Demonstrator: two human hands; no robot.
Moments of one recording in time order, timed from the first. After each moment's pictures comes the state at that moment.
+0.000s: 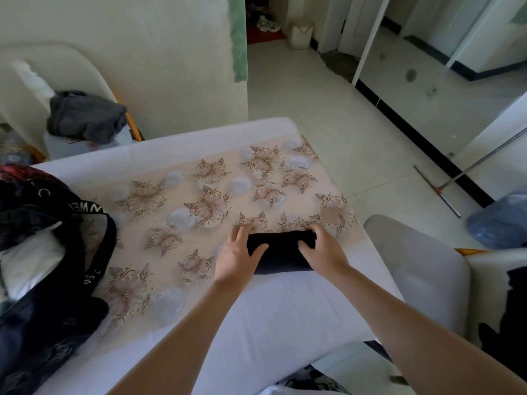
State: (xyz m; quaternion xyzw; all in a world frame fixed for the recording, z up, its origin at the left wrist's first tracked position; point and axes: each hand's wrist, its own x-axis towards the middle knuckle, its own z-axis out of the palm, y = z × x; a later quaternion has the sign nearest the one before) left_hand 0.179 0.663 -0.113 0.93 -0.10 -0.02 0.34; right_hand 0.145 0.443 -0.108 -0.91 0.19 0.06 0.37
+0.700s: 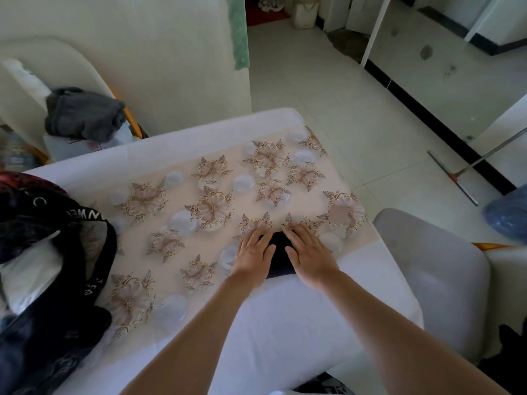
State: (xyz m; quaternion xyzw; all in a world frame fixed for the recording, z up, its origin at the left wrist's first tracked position) left_hand 0.204 0.640 -0.149 0.93 -0.14 -0.17 0.29; right_hand 0.164 0.462 -0.149 -0.97 -0.01 0.14 0.19
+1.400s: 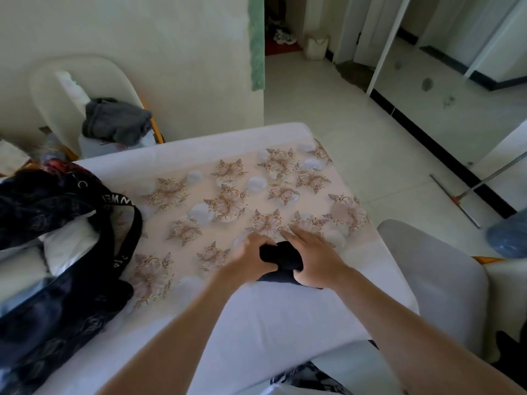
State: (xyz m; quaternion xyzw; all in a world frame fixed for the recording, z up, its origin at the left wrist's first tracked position) left_hand 0.167 0.677 -0.074 0.89 -0.11 -0.25 0.37; right_hand 0.131 0.479 -0.096 -0.97 -0.11 0.14 0.16
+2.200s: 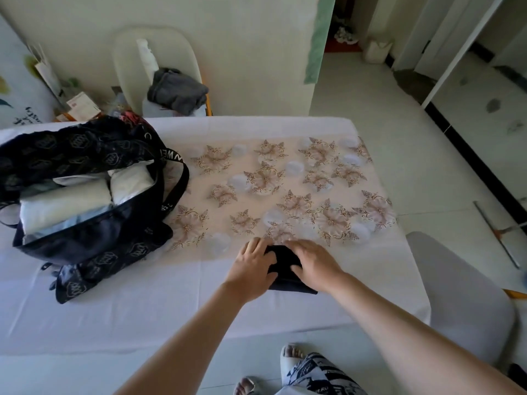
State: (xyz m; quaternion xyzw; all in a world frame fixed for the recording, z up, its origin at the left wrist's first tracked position) left_hand 0.053 0.737 -0.111 0.96 -0.22 0.00 0.18; right_hand 0.081 0.533 -0.106 -0.95 -0.23 0.14 0.15
